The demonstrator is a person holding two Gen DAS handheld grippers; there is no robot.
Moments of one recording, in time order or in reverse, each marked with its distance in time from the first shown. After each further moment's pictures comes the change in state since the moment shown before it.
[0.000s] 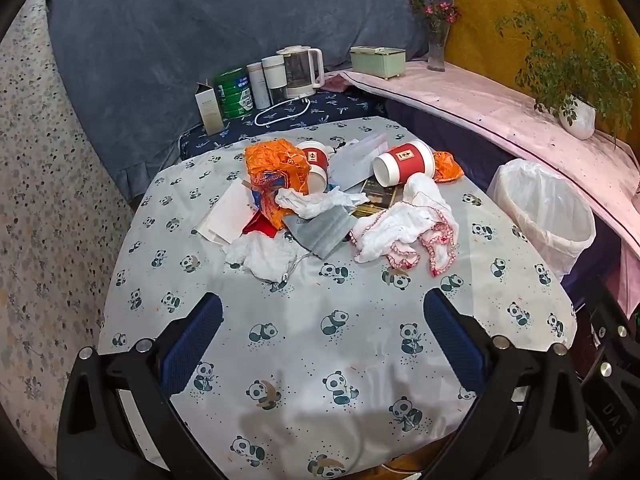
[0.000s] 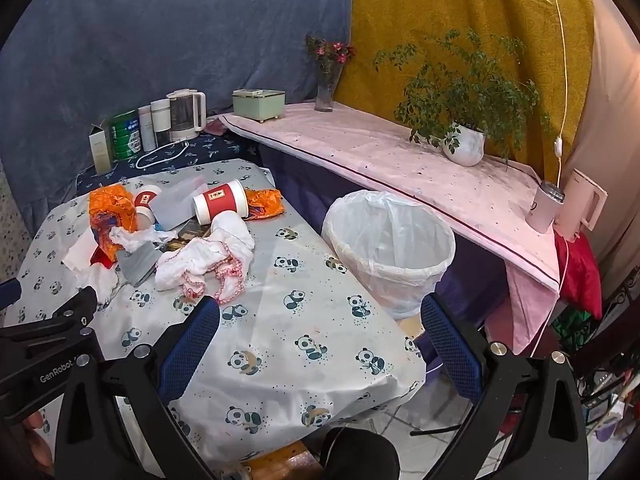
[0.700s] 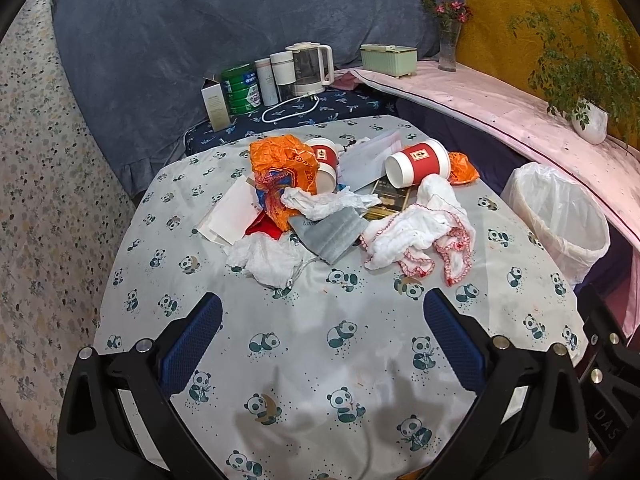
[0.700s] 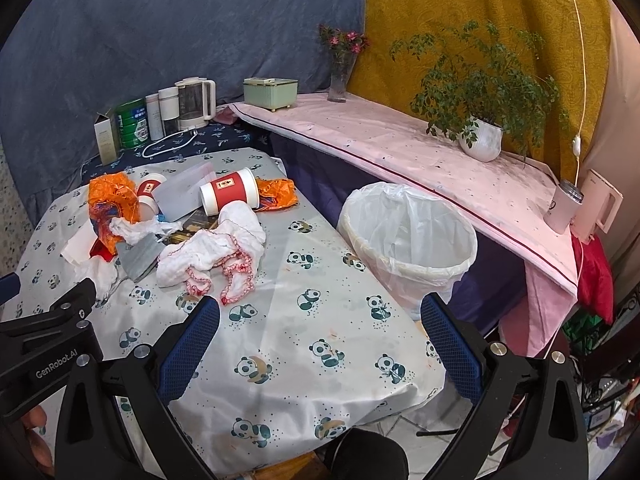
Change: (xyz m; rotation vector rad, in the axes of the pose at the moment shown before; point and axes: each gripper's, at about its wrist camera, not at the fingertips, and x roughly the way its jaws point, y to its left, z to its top) left arm 0.024 0.004 0.004 -0.020 -0.002 0.027; right arm 0.032 0.015 0.001 -0.019 0.031 0.037
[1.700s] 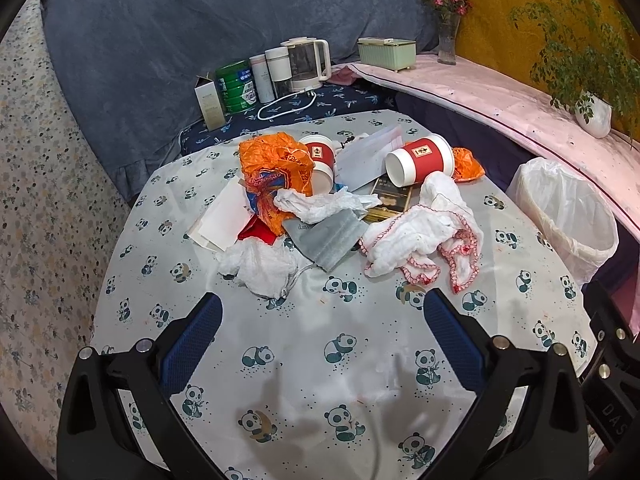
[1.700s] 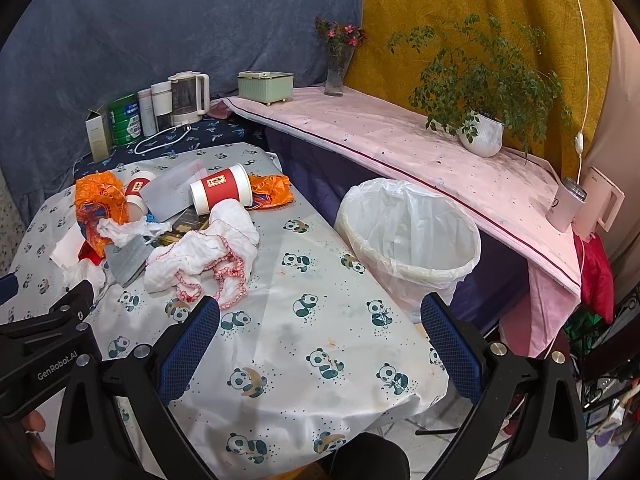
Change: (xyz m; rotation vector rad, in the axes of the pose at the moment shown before) left arm 0.021 -0.004 0.007 0.021 0.013 -0.004; right arm 0.016 -0.001 0.006 0.007 0.018 -0.018
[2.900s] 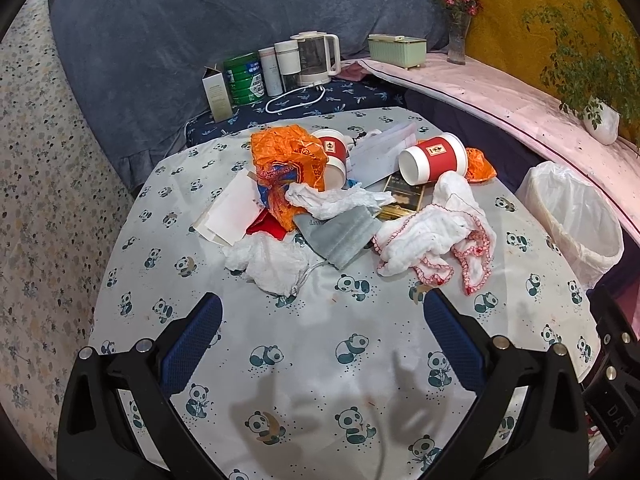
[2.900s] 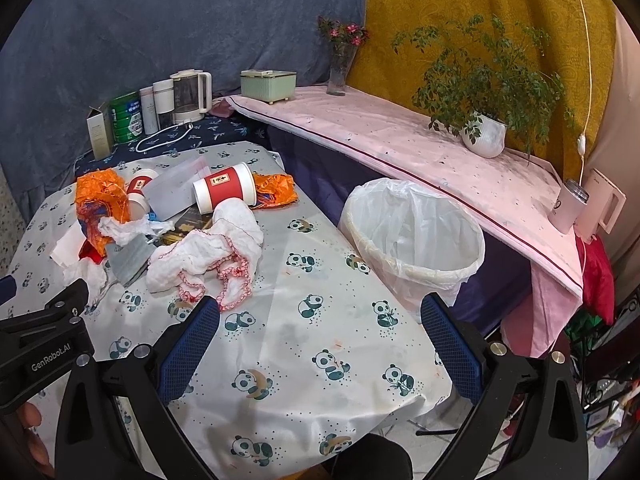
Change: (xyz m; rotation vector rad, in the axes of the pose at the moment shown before) left arm 0.006 0.011 0.000 -0.032 0.023 0.011; right arm 0.003 0.006 0.002 -0.008 0.009 0.004
